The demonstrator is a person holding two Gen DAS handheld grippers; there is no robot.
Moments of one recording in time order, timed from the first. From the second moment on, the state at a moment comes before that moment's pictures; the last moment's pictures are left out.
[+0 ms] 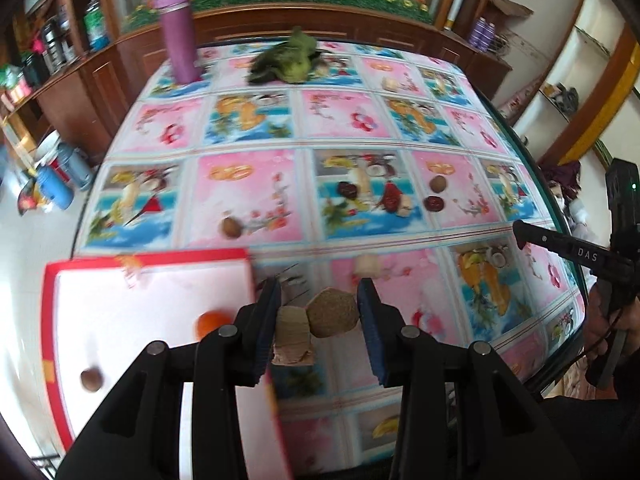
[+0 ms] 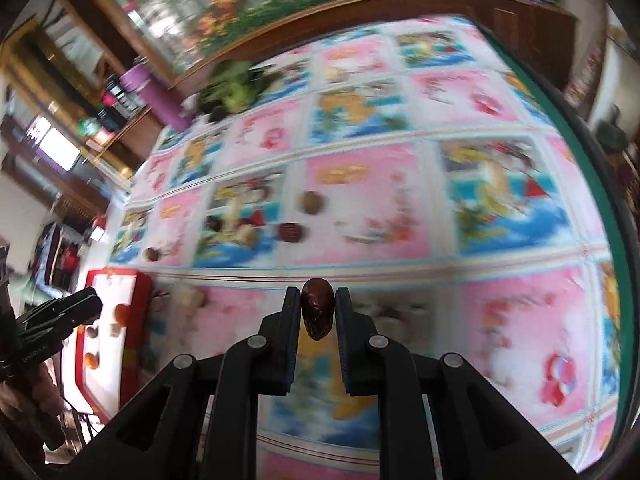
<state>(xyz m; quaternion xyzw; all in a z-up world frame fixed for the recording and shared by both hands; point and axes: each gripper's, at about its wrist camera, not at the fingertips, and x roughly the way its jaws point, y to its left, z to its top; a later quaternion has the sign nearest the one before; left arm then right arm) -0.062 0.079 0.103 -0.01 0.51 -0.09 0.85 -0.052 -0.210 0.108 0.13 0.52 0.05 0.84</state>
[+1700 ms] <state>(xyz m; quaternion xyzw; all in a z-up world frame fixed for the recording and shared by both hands) -0.135 0.207 0.043 0.05 0.53 0.07 0.84 -0.063 0.120 0.043 -0.15 0.62 0.34 0.69</state>
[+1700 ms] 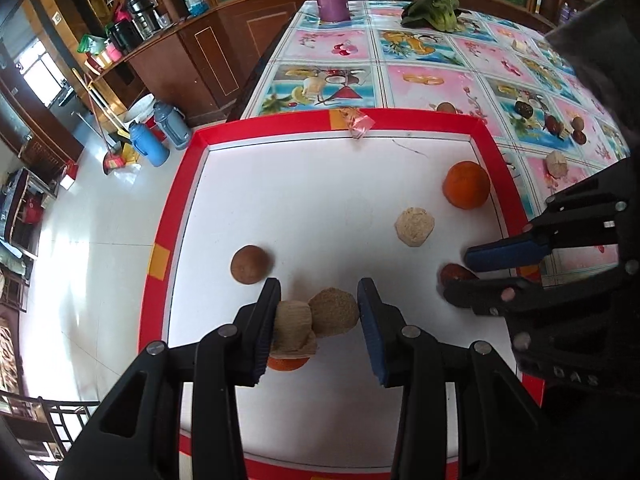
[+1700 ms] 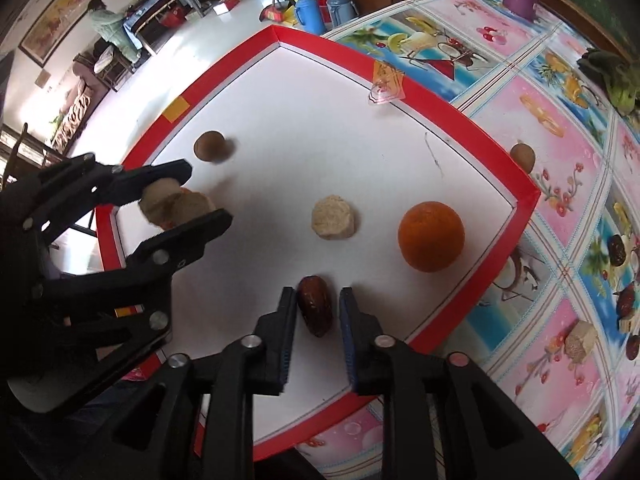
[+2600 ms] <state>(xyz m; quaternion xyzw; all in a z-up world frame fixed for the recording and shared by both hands) -0.091 0.168 0.098 -0.01 0.50 0.06 0.87 -0.049 -0.093 0.092 0.05 0.55 0.18 0.81</state>
